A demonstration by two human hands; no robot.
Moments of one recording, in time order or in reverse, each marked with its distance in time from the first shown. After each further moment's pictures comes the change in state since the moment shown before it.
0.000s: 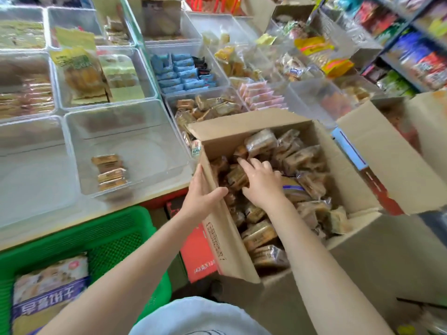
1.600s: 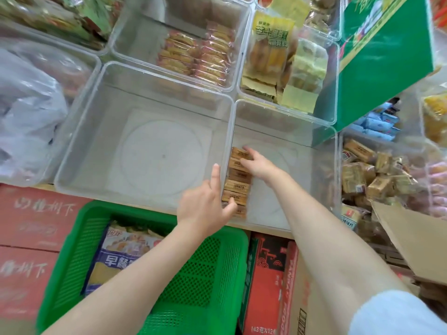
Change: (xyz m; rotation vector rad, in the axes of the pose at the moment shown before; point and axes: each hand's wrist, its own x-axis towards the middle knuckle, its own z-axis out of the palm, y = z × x) left_hand 0.041 -0.108 -0.281 1.020 0.491 -0.234; right_hand 0.272 -0.365 0.111 0.545 -0.597 -0.185
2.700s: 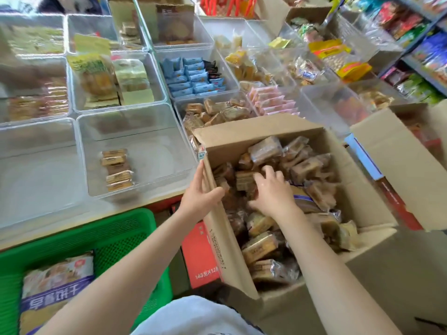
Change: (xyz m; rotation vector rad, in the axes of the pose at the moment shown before) left_hand -0.160 0.252 0.003 -1.026 -0.463 0.190; right_hand -0.396 0.255 -0.087 -0.560 0.478 0.242
